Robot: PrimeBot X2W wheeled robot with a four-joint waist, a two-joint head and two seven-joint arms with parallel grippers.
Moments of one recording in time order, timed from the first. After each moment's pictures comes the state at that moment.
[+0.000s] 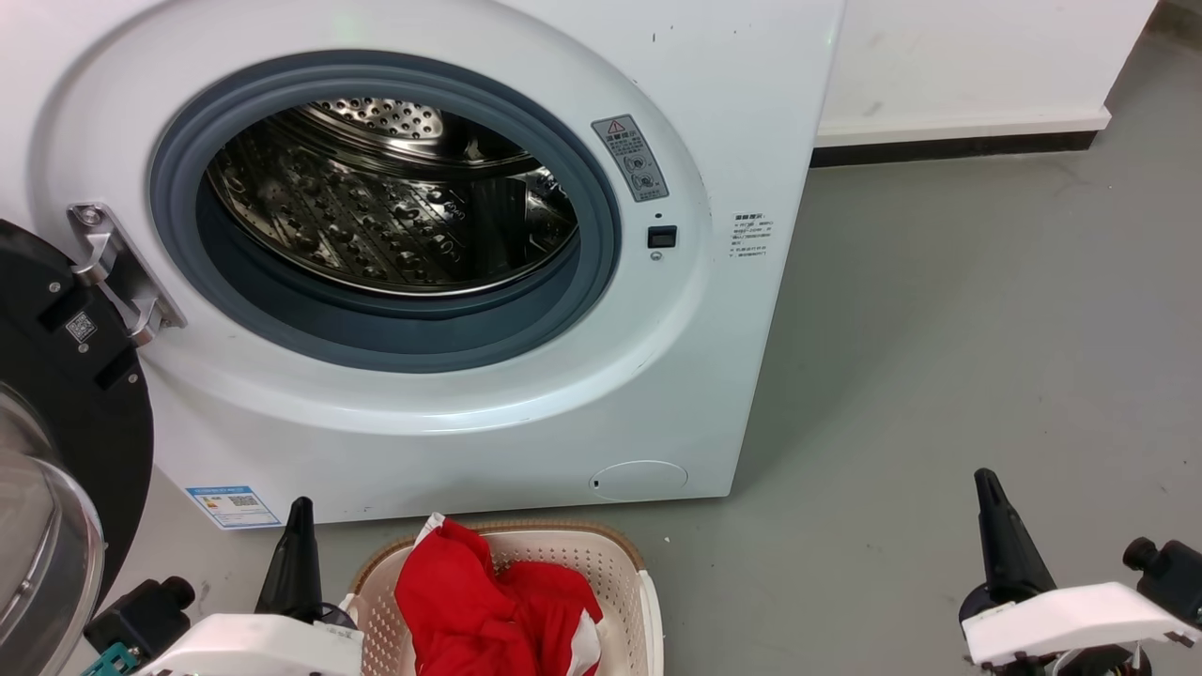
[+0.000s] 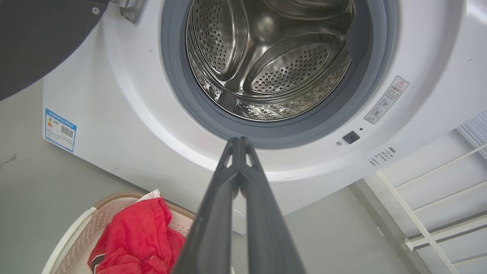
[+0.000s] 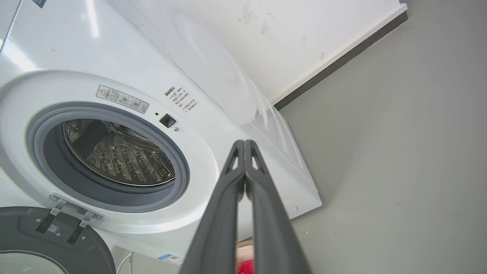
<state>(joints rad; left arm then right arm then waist) 0.03 0.05 0.10 0.14 -0.71 -0.11 -0.10 0.01 -0.08 0.00 0.19 0.74 0.13 -0.14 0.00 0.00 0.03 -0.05</state>
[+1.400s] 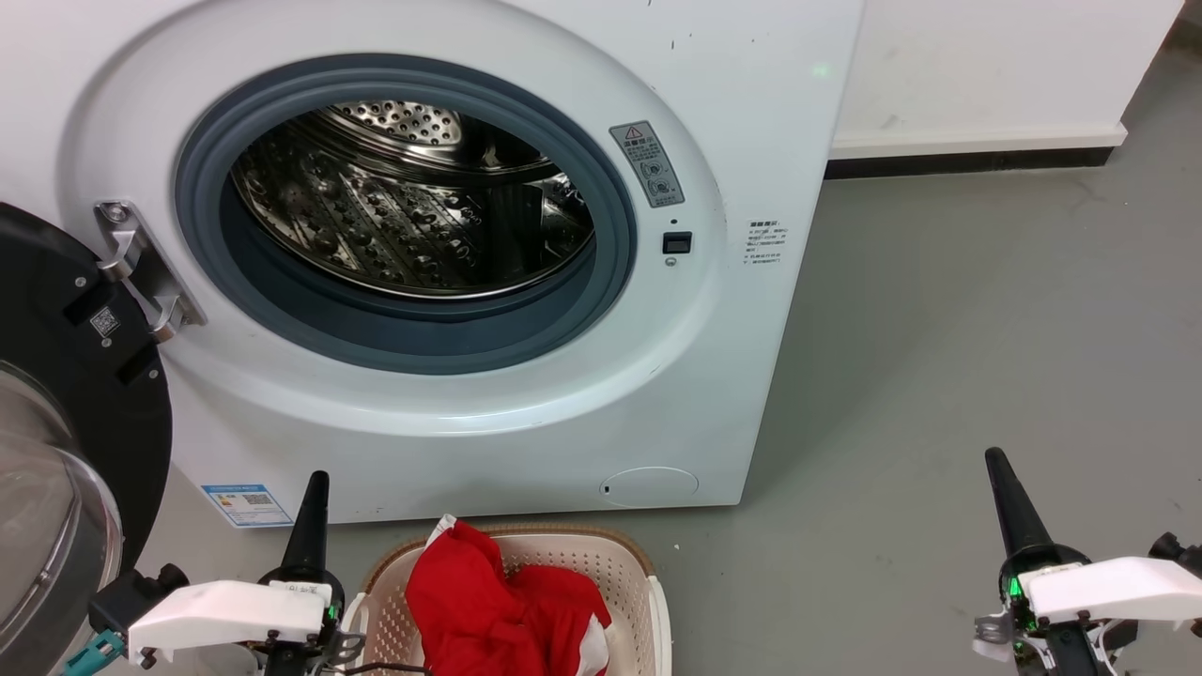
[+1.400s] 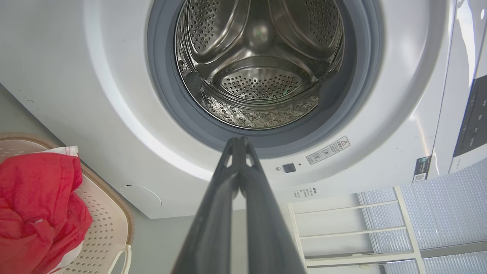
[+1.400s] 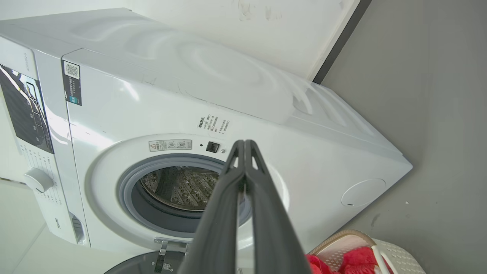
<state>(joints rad) -0.05 0.05 0.11 0.20 -1.22 -0.12 0.02 -0.05 -0.08 -0.03 0.22 1.25 0.13 -0.02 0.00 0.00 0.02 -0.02</state>
